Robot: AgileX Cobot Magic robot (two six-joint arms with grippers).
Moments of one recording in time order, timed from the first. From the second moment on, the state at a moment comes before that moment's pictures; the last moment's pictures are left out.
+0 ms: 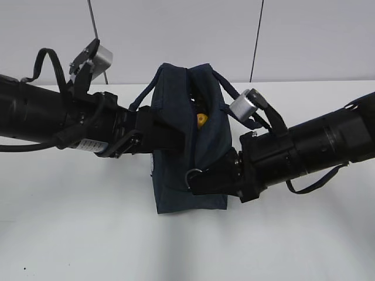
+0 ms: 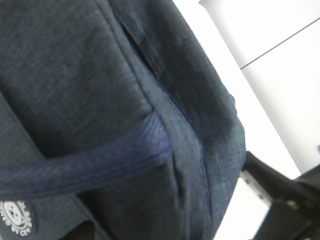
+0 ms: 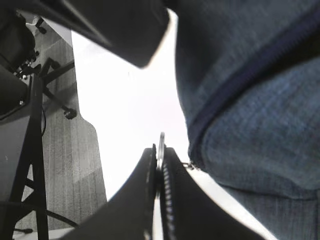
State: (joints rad) left arm -0.42 1.59 -0.86 -1.48 0.64 1.18; right arm 0.25 1.77 -0.86 1.49 0.99 -1.84
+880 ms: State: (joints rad) left arm -0.42 1.59 -0.86 -1.33 0.71 1.18; right arm 0.25 1.60 -0.93 1.47 0.95 -1.72
